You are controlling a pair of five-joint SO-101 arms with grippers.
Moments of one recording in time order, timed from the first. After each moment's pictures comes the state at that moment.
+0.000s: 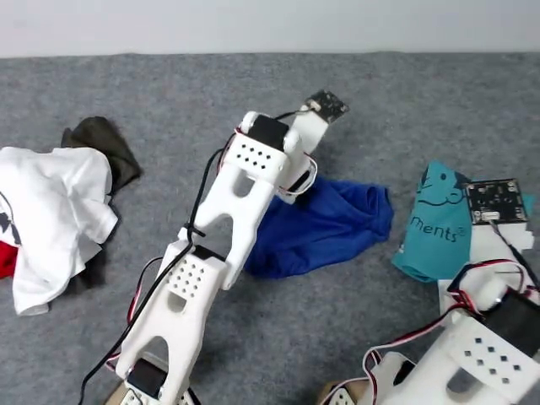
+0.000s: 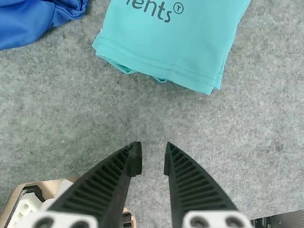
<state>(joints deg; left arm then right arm) 24.2 56.8 -62.5 98.9 -8.0 35.2 -55.0 29.6 99.8 36.6</state>
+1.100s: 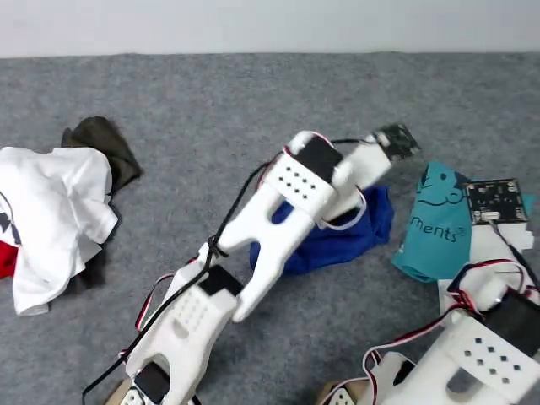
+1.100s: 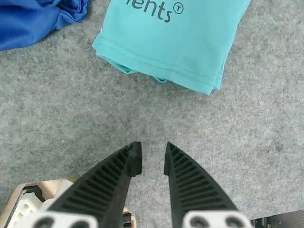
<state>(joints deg) 39.1 38.9 -46.4 99.0 -12.5 35.2 -55.0 29.6 99.8 36.6</state>
